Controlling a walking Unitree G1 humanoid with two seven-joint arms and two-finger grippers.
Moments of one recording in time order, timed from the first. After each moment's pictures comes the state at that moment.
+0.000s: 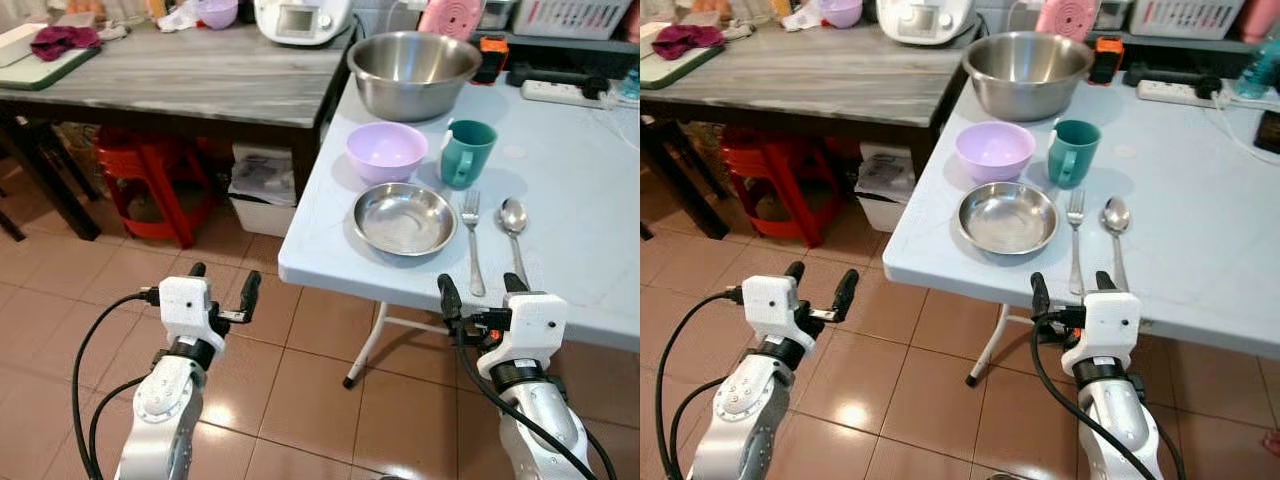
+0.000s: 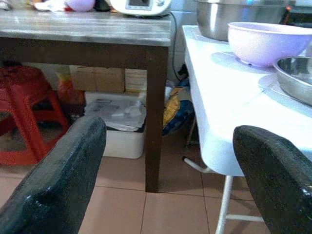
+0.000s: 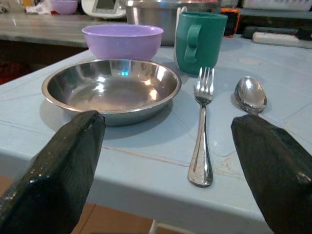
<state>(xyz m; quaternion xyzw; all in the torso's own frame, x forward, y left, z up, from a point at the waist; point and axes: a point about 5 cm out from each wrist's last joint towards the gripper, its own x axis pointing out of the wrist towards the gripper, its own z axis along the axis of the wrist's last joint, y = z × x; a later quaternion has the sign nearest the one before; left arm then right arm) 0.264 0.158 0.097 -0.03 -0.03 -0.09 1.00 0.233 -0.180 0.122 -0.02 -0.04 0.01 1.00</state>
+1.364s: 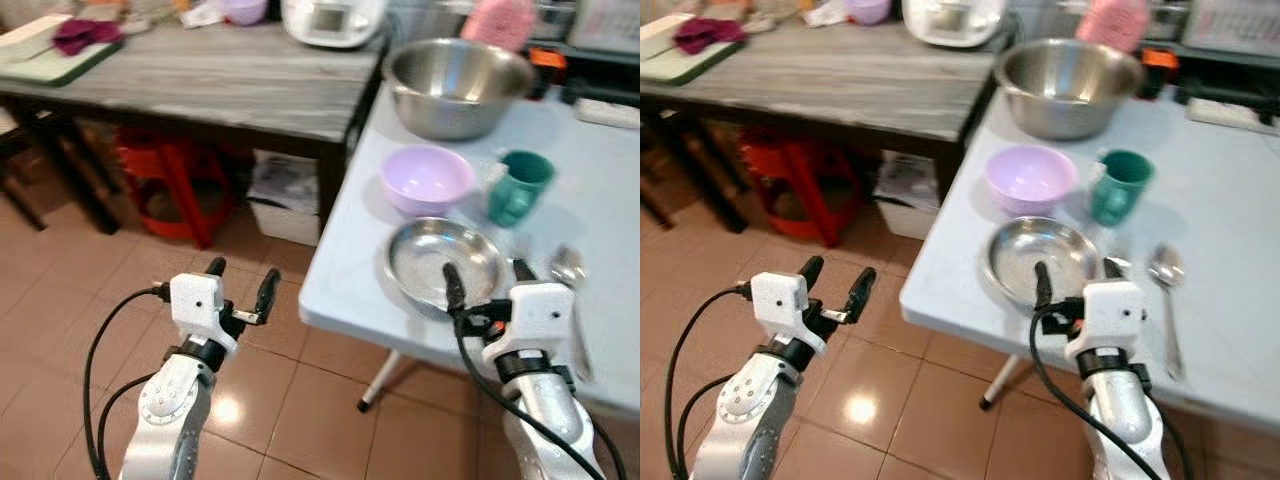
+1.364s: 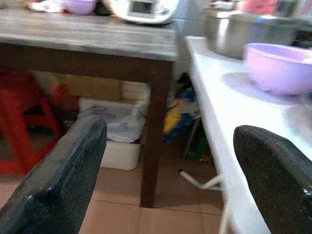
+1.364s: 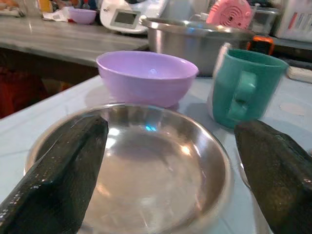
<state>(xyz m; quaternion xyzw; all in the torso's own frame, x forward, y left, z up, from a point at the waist) 0.256 0.147 0.106 -0.05 -0.04 -0.14 0.99 0.238 -0.177 0.138 -0.05 -0.07 0.01 1.00</state>
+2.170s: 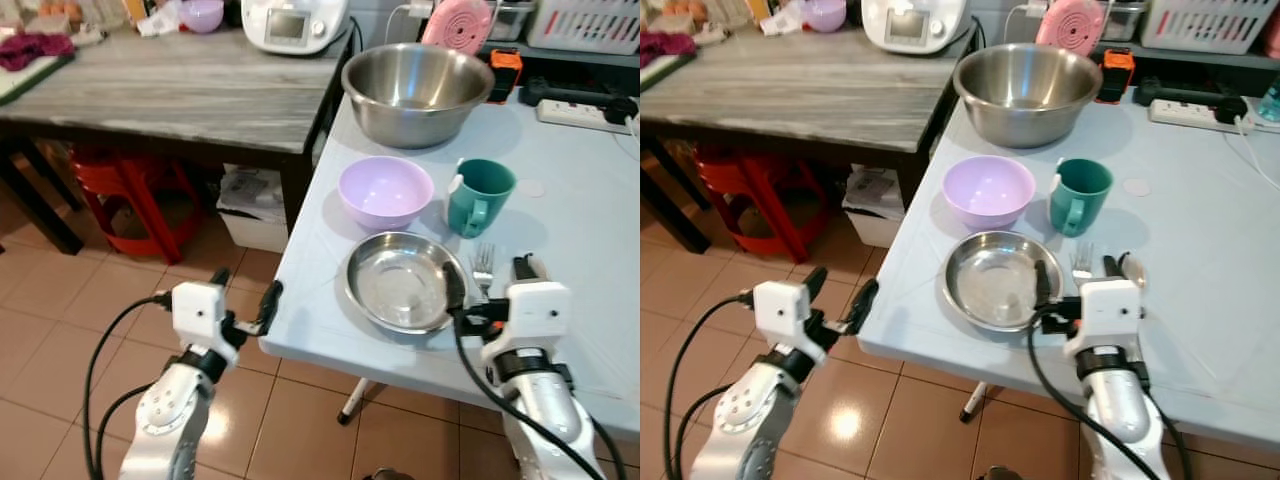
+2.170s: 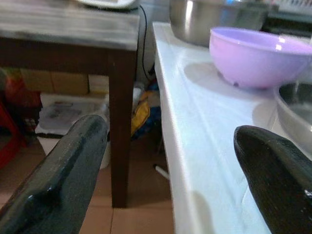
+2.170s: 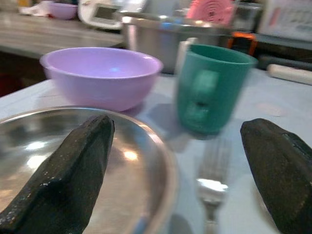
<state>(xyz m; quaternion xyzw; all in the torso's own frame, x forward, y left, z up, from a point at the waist) 0.246 0.144 0.099 -0.06 -0.02 -0.17 0.98 0.236 -0.173 0.138 -0.06 -0.07 0.02 1.00</state>
